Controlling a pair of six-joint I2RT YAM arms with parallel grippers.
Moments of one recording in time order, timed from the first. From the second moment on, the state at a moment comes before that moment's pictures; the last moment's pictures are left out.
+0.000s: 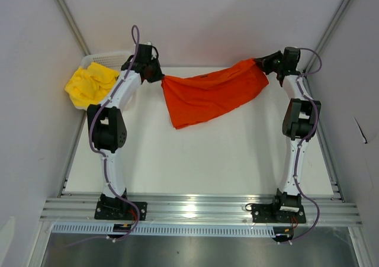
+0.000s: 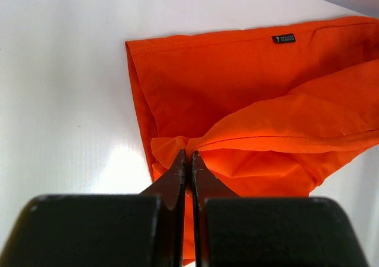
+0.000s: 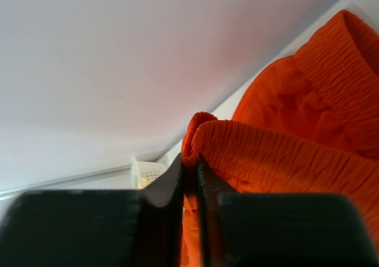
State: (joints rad) left arm -0.20 2.10 1.95 -0.57 0.06 -0.47; right arm -0.11 2.48 2.16 -0.06 -0.49 1.15
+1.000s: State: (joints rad) left arm -0.23 1.95 1.81 -0.56 -0.08 -0.49; right arm -0.12 2.52 2.18 -0.16 -0.40 0.95
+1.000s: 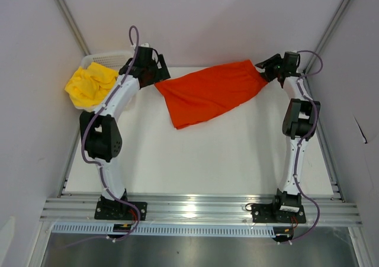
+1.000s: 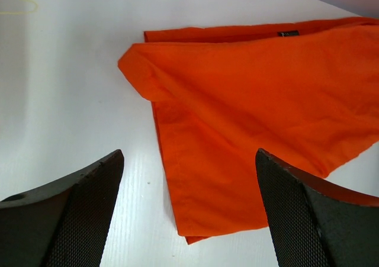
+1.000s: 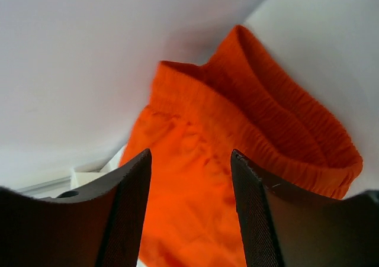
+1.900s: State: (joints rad) left arm -0.50 1.56 1.34 -0.43 -0.05 -0.49; right arm 0.31 1.56 0.88 -0.20 -0.28 0.92
